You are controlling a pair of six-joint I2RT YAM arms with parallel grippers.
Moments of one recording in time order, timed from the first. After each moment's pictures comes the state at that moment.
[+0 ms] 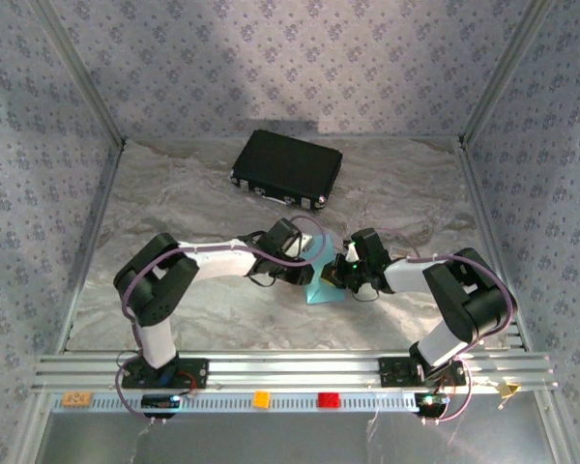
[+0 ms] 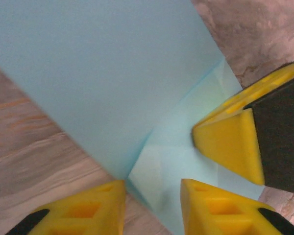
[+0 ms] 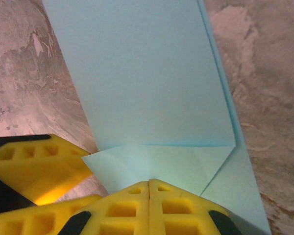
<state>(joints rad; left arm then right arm) -0.84 1.79 0.99 -0.20 0.27 -0.45 0.47 1.58 0.50 0.18 -0.53 0.97</state>
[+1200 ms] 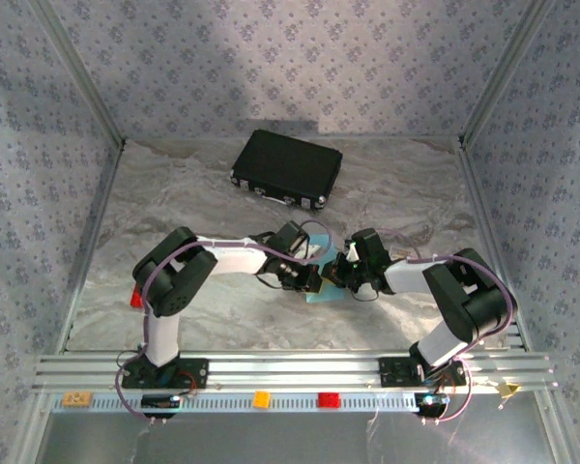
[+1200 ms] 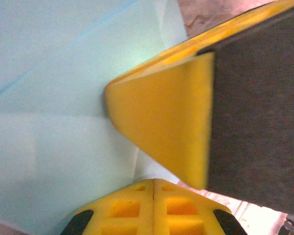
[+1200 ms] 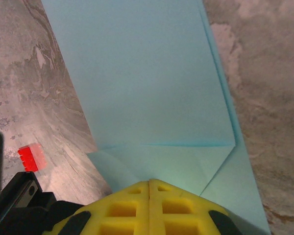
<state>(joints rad) -0.87 1.93 1.06 -0.19 0.60 -0.63 0.47 1.57 0.49 0.22 -0.51 1.01</state>
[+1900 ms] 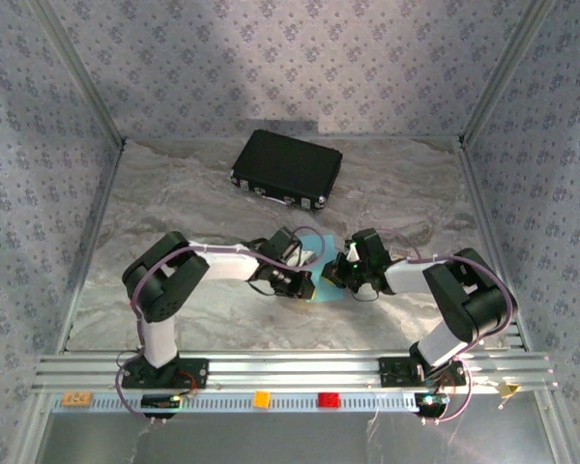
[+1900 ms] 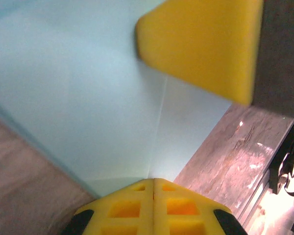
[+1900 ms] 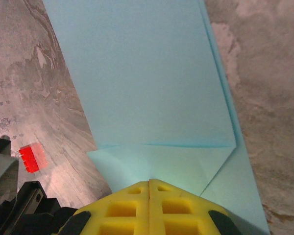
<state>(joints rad) -0.87 1.85 0.94 -0.16 0.58 -0.60 0.47 1.57 0.49 0.22 -0.52 1.01</state>
